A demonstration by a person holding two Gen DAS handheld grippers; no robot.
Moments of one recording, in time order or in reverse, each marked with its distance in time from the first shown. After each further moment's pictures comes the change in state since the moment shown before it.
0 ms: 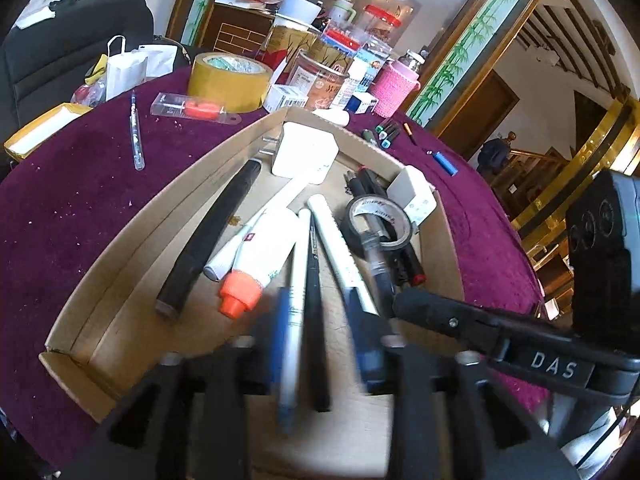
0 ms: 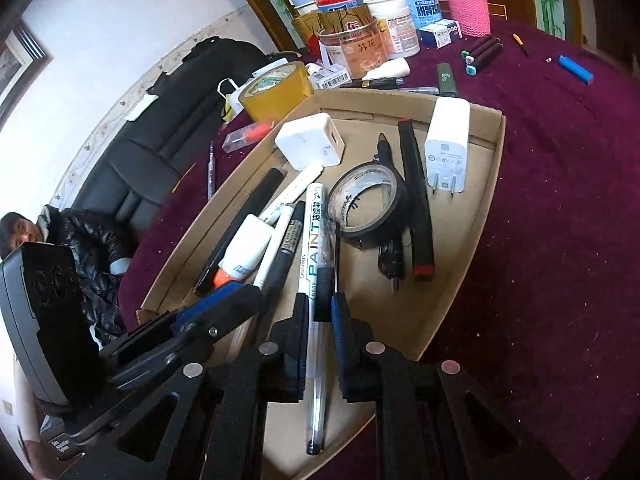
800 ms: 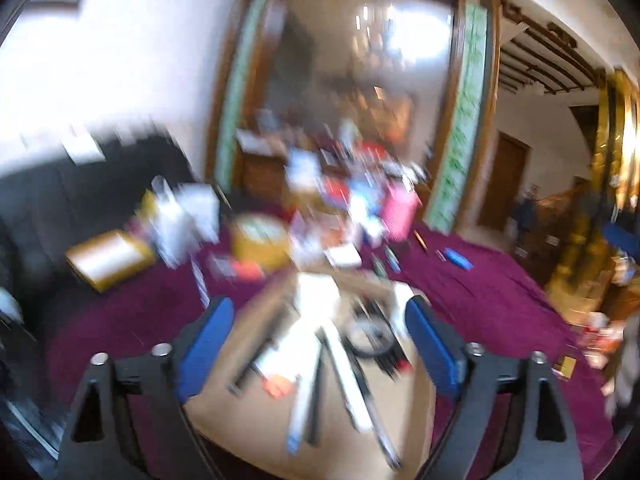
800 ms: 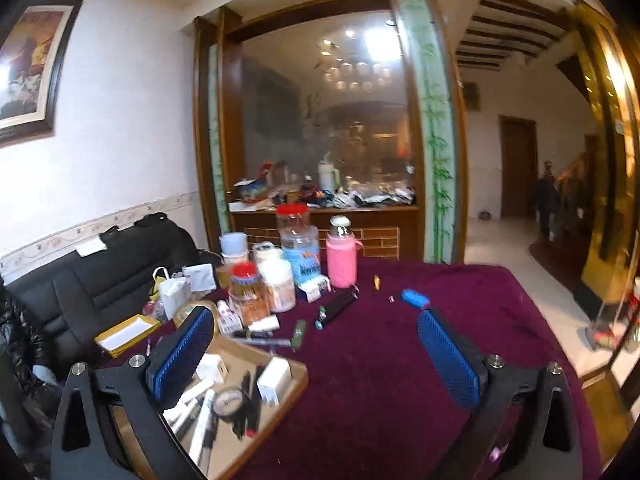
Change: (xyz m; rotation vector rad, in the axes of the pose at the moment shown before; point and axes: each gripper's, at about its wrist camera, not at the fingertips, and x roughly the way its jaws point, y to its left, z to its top) left arm -0.111 -0.073 -0.015 0.193 -0.544 0.256; right arm -0.209 -0.007 -0.020 -0.106 -0.781 -0.387
